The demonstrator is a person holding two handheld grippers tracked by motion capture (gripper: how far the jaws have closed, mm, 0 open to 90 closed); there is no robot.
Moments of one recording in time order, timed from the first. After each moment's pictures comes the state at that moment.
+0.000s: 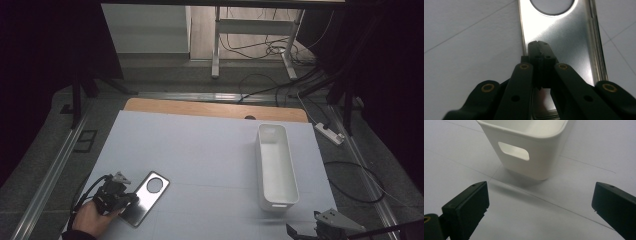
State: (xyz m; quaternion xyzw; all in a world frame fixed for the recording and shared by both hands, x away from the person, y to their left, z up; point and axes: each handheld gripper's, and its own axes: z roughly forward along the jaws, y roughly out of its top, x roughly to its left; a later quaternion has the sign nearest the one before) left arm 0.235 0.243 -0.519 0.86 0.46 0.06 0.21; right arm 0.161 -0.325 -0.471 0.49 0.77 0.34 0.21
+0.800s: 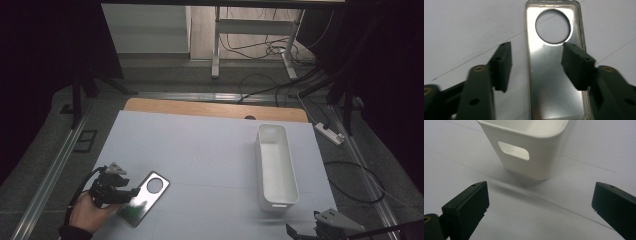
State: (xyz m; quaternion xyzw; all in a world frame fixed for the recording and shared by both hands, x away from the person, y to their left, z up) left arm 0.240 0.250 -0.491 0.83 0.48 0.08 0.25; right arm 0.162 -0.324 -0.471 0.49 0.77 0.34 0.21
